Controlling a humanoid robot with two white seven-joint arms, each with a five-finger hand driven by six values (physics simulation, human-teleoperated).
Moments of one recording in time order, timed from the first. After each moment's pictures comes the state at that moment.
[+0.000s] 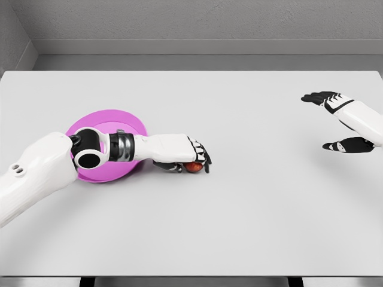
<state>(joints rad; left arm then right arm) -0.81 0.48 -1.08 -1.28 -0.43 -0.61 -0.33 -0.10 -0.69 -0.07 -1.56 0.26 -0.61 0.47</state>
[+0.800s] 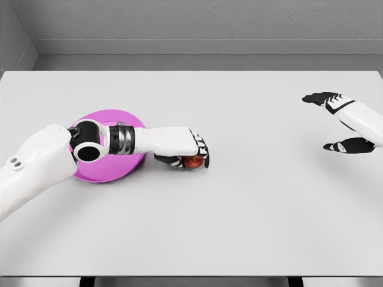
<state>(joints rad) -0.84 0.49 -1.08 -1.29 -0.42 -0.61 -0.34 -0.10 -0.69 -0.07 -1.55 0.26 -0.61 0.47</state>
